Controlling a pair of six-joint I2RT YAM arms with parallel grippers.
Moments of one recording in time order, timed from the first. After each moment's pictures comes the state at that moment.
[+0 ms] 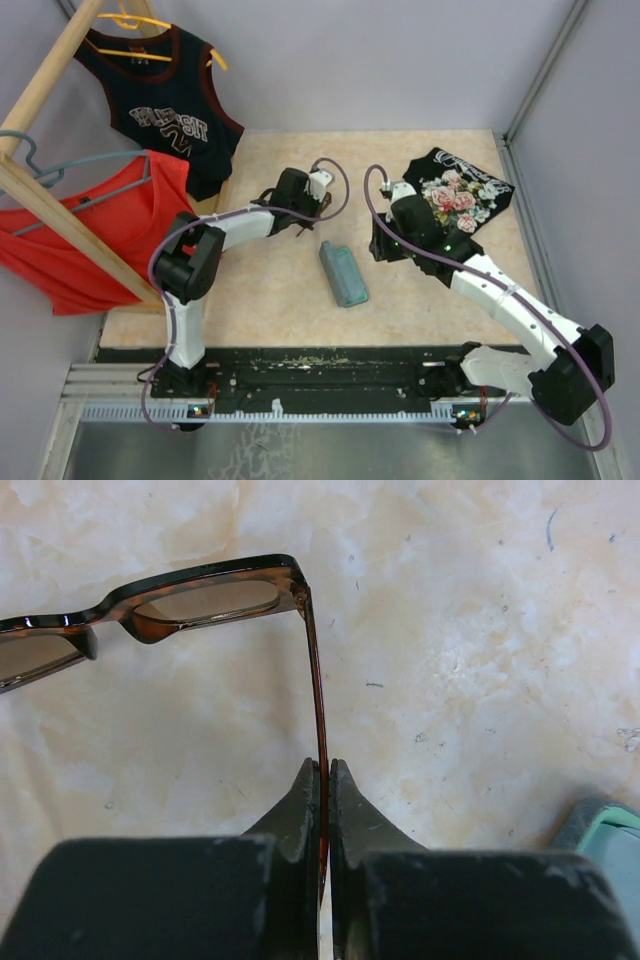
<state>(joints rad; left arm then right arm) -0.55 2.03 1.31 0.03 0.12 0.11 0.61 1.13 0.96 -0.54 0.08 0.33</state>
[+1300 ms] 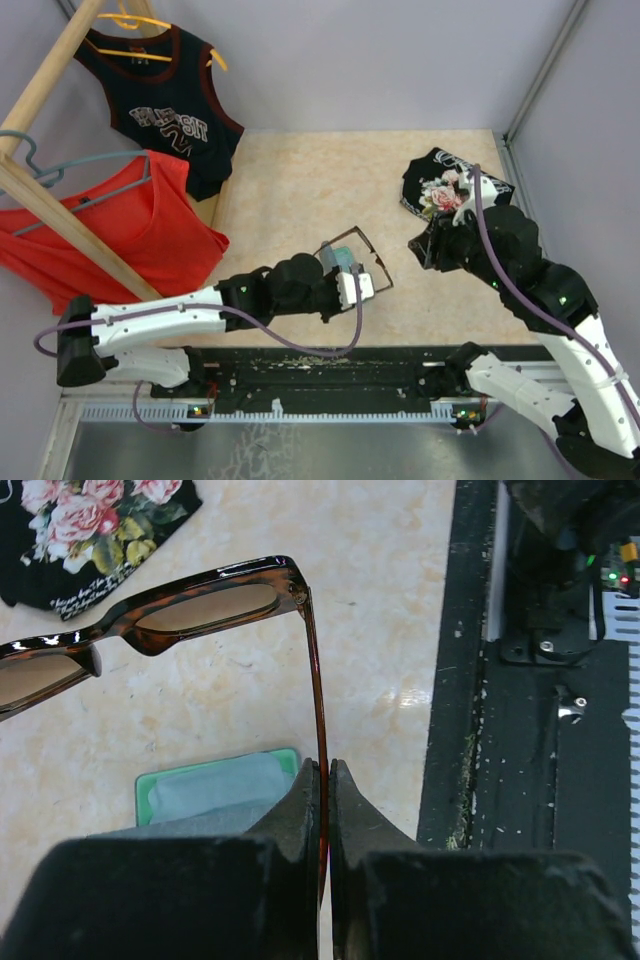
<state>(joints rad) -1.25 1.25 0.99 -0.15 0.02 0.24 0.61 0.76 1.28 -0.97 0.10 0.35</state>
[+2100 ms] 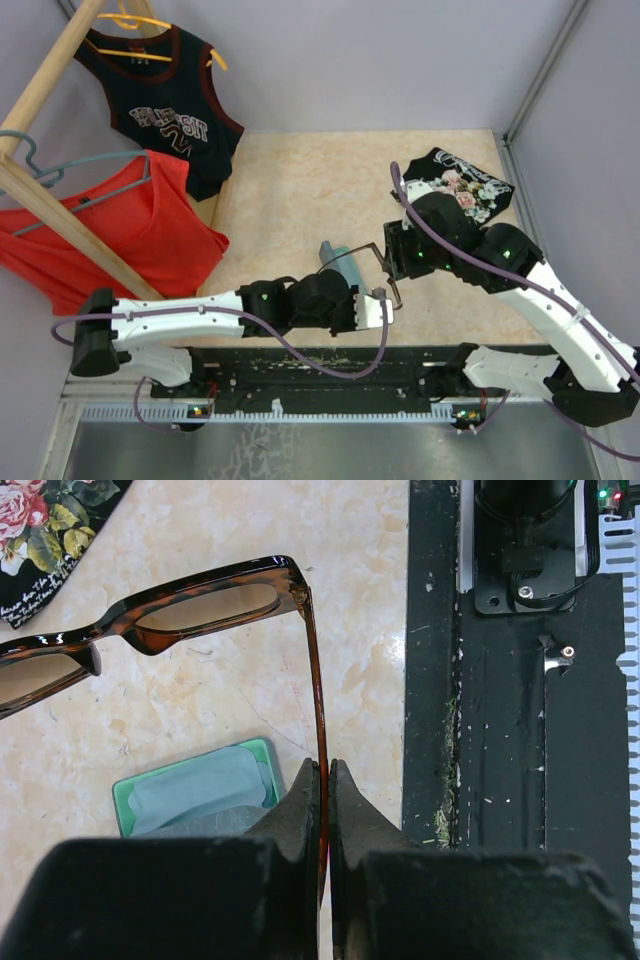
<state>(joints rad) -1.38 1.36 1.06 -0.25 -0.02 0.31 0.84 1.04 1.44 -1.21 0.15 0.44</state>
